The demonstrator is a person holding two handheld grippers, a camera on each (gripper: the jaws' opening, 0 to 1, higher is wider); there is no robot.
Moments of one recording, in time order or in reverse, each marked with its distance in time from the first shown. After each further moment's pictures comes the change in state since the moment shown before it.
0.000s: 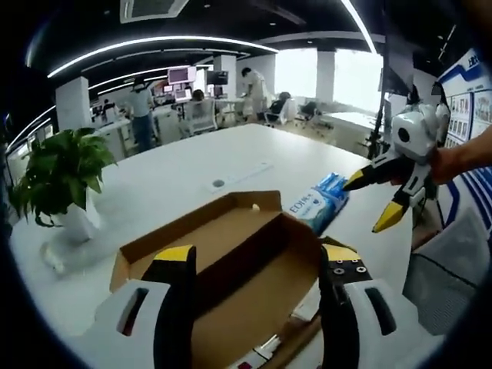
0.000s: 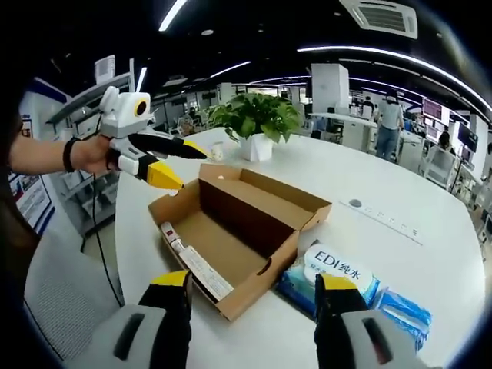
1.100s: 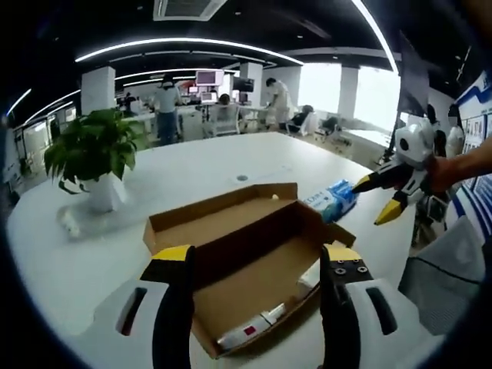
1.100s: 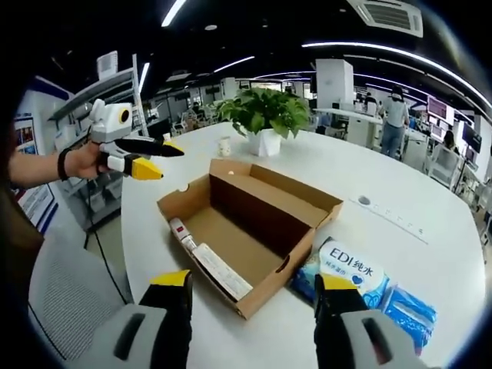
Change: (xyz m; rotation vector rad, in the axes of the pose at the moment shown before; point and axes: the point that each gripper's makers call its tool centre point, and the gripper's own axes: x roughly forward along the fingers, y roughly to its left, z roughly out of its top) left arm -0.066 0.022 -0.034 -0.118 -0.054 0.099; right arm 0.005 0.023 0.003 -0.018 0.034 0.022
